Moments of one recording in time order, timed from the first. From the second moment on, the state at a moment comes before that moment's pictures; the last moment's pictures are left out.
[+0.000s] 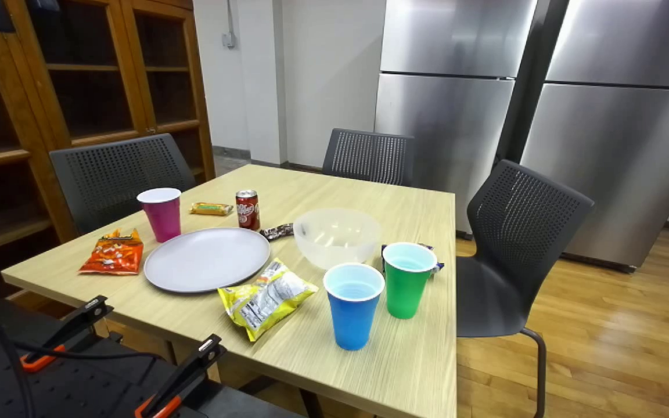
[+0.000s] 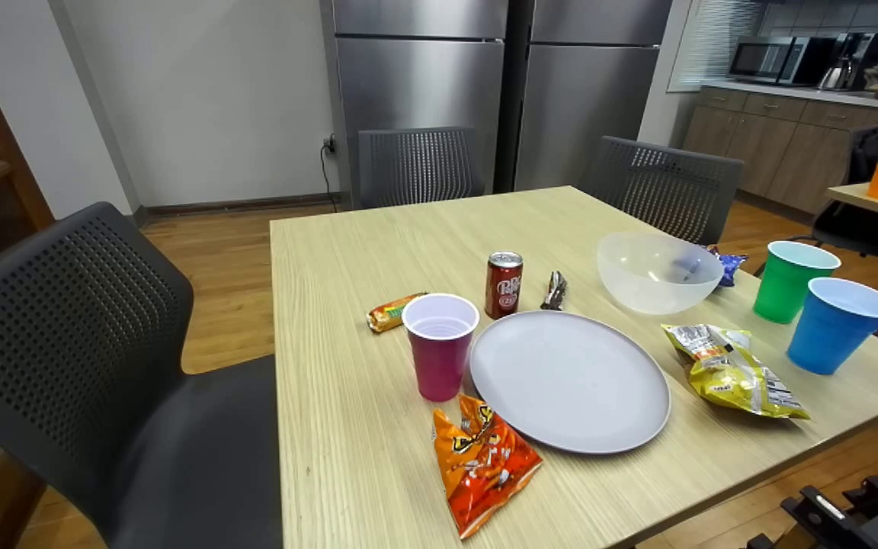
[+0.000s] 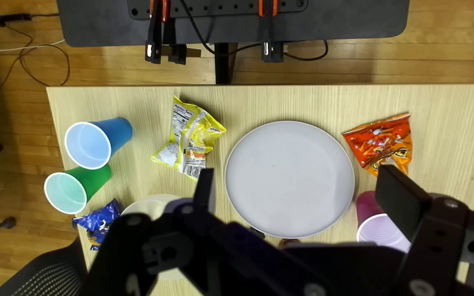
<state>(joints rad) 0.14 -0.76 0.33 -2.51 0.04 1.68 0.33</state>
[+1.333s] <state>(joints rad) 0.13 -0.50 0.30 -2.51 -0.01 2.00 0.33</state>
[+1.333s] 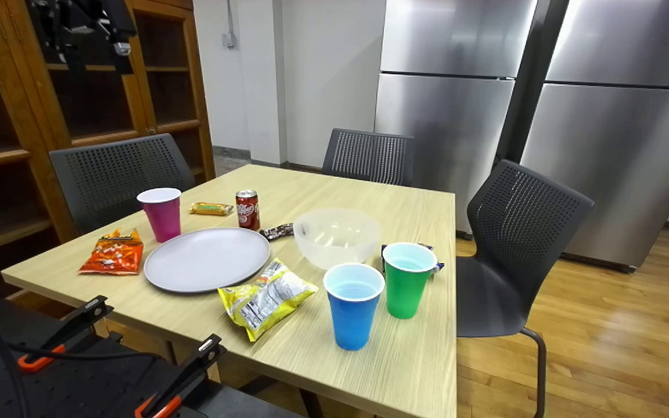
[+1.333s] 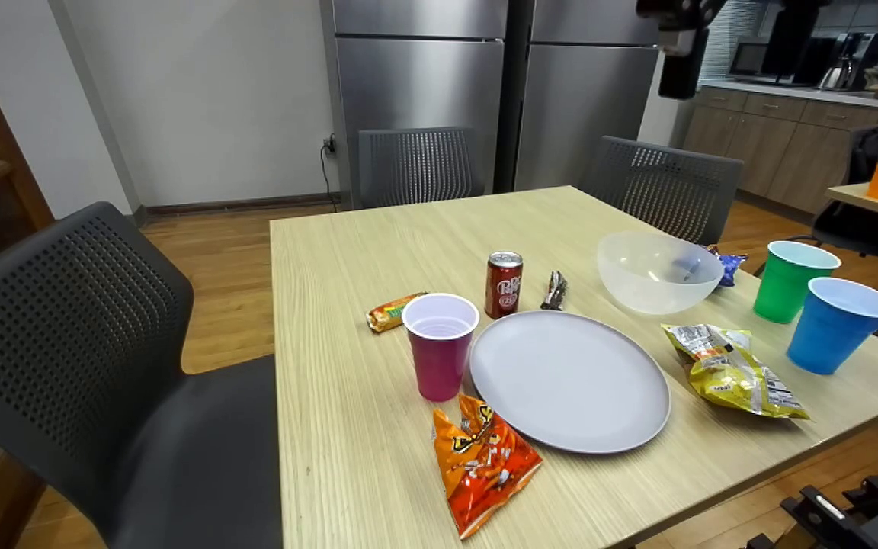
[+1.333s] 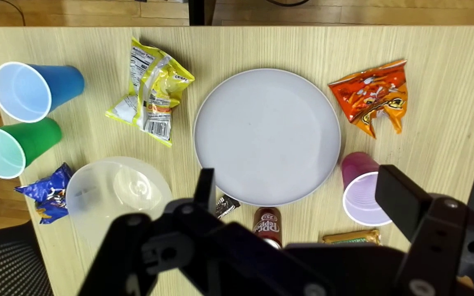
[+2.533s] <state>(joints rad) 0.13 -0.18 0.27 -2.39 -0.01 2.08 0.33</state>
